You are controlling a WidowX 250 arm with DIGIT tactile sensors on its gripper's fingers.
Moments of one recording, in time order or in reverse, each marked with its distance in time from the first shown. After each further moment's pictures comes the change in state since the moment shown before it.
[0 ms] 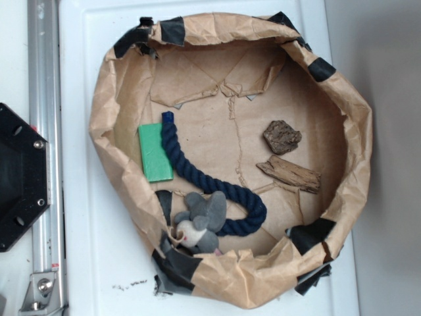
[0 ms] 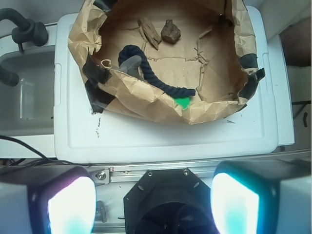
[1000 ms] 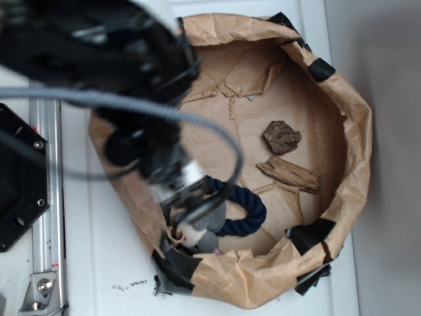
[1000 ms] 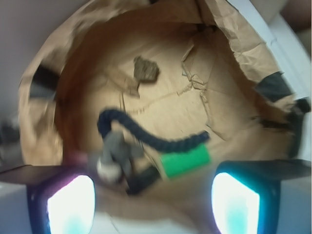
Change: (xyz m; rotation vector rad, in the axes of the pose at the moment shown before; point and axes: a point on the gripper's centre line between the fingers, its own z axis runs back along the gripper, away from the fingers) arm 0.096 0.039 -0.079 -0.114 -0.085 0.590
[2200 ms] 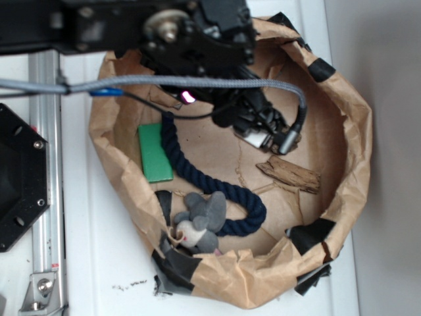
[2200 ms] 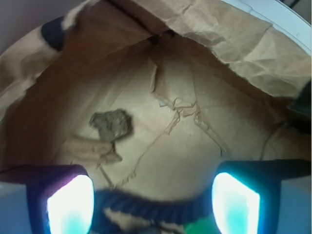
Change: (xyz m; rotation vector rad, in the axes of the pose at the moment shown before) arm 0.034 0.003 -0.065 0.058 -0.041 0.338
